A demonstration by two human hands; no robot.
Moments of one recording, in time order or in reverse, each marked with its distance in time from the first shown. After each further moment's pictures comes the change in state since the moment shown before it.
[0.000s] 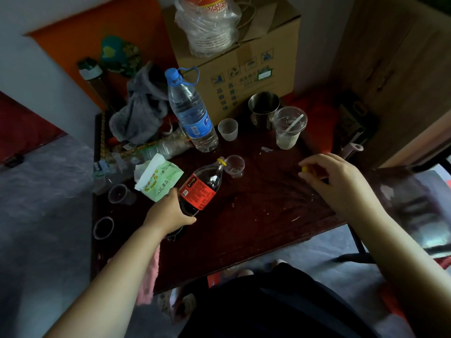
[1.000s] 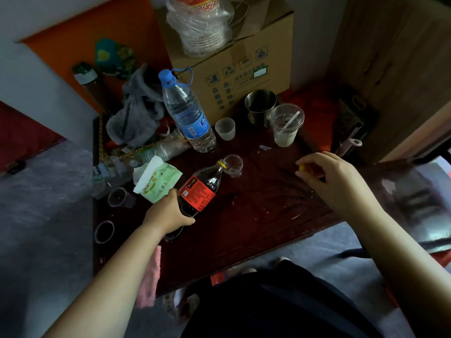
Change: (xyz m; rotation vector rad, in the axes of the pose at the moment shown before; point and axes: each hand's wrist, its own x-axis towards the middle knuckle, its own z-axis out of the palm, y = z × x) left_hand 0.007 0.000 -0.001 0.040 -0.042 -0.004; right_hand 0.001 0.005 0.005 0.032 0.004 0.023
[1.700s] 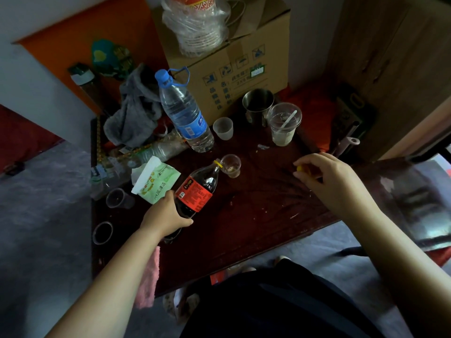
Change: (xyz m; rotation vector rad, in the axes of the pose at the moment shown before) left_hand -0.004 -0.001 0.001 -0.026 0.016 -0.018; right_hand -0.002 0.002 0.001 -0.005 -0.018 0.009
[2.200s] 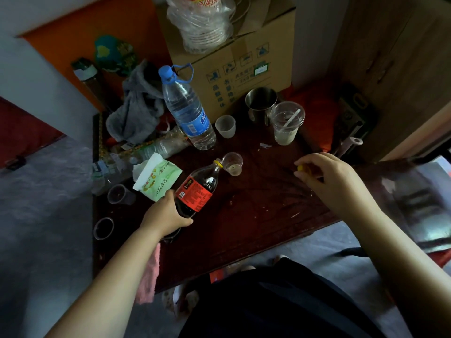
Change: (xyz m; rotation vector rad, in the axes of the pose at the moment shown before) left_hand -0.008 -0.001 0.000 -0.027 -0.004 -0.015; right_hand 0.001 -0.002 0.003 0.005 -0.011 -0.006
